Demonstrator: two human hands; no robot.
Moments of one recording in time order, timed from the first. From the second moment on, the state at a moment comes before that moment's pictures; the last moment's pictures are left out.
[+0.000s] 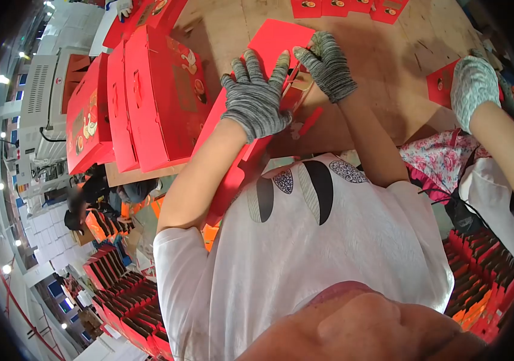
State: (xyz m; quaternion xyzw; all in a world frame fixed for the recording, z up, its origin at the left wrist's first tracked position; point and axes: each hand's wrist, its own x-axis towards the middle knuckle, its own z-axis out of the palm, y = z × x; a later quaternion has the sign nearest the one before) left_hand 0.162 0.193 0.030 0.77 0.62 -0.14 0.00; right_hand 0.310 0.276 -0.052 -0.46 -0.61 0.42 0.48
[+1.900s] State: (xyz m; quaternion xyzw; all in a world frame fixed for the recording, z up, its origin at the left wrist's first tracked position) left_hand 0.178 0.193 0.036 0.74 0.67 0.01 0.00; right_hand 0.338 0.240 -0.010 -0.49 -0.56 0.62 0.26
